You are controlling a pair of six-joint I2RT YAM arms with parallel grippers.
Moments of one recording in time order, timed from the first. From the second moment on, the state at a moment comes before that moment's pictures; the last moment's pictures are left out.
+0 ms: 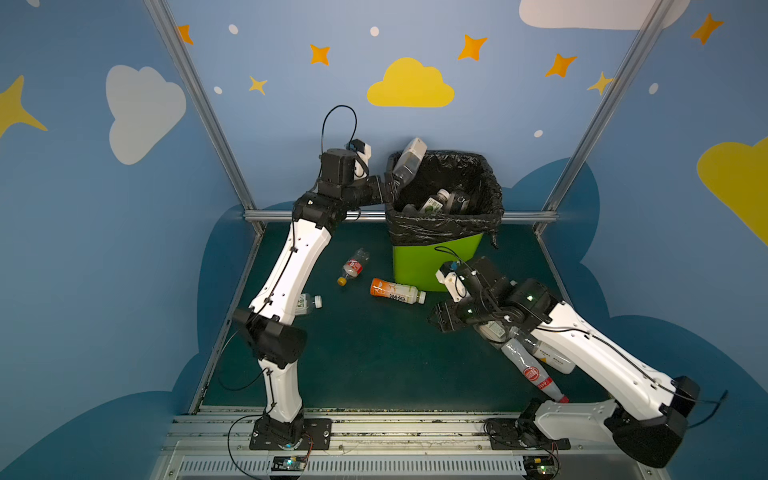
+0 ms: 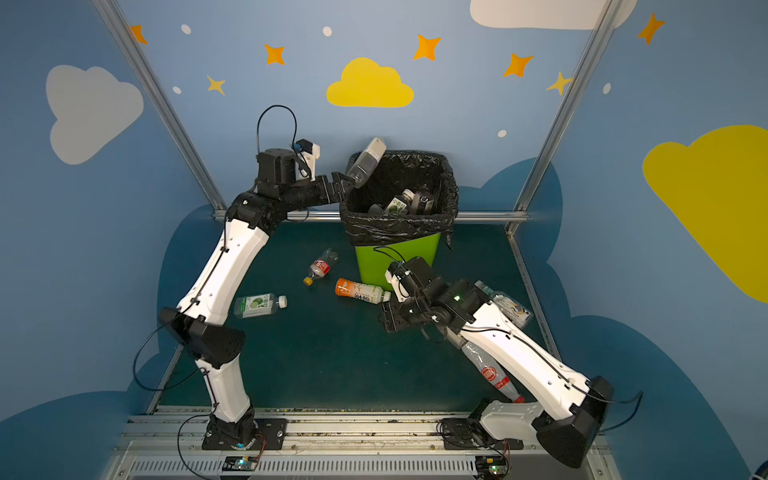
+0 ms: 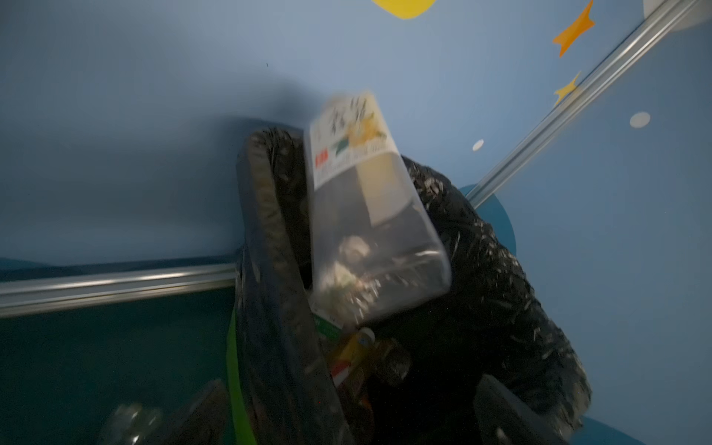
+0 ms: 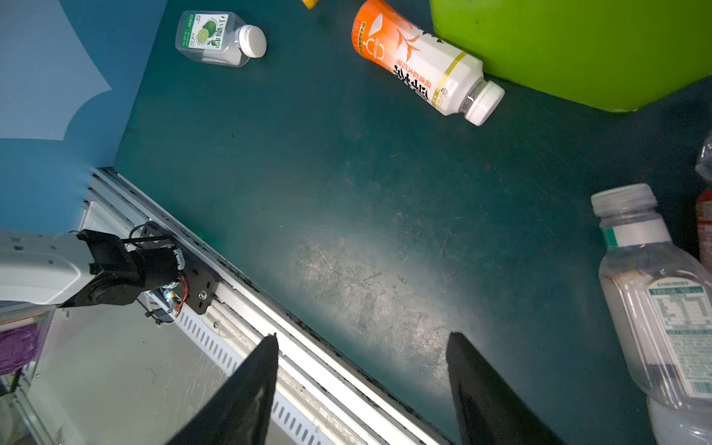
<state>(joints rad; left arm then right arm) -0.37 1.83 2.21 -0.70 0.26 -0.43 0.81 1.23 1.33 -1.05 -0.12 0.43</state>
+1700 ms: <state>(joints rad) -0.43 0.86 1.07 -0.95 0.14 -0.58 0.03 1.36 0.91 -1.19 0.06 0.44</state>
